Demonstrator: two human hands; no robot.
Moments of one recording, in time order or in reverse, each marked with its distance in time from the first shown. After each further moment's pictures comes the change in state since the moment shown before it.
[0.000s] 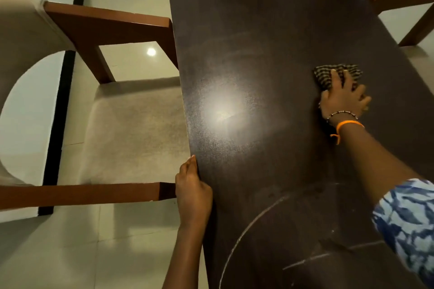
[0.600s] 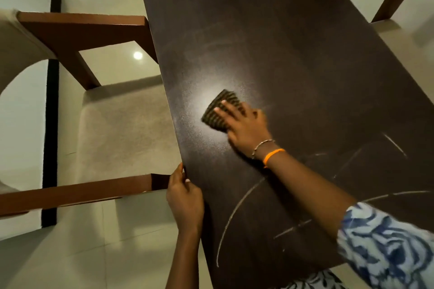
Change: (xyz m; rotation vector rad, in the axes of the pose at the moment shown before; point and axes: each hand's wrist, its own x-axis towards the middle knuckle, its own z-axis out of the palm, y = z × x) left_hand -0.041 -0.013 0.005 -0.313 0.083 -0.150; right_hand -0.154 -0.078 0.031 -0.025 -0.100 -0.780
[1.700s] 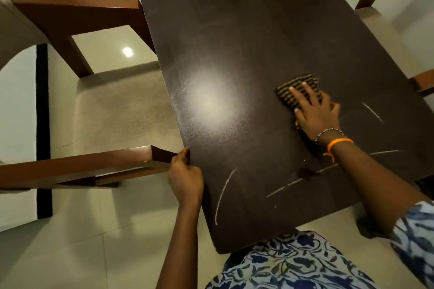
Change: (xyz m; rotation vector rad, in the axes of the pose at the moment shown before) left_hand -0.019 -0.017 -0.011 0.082 -0.042 -0.002; right_hand -0.117 0.104 -0.029 -0.054 -0.058 0.490
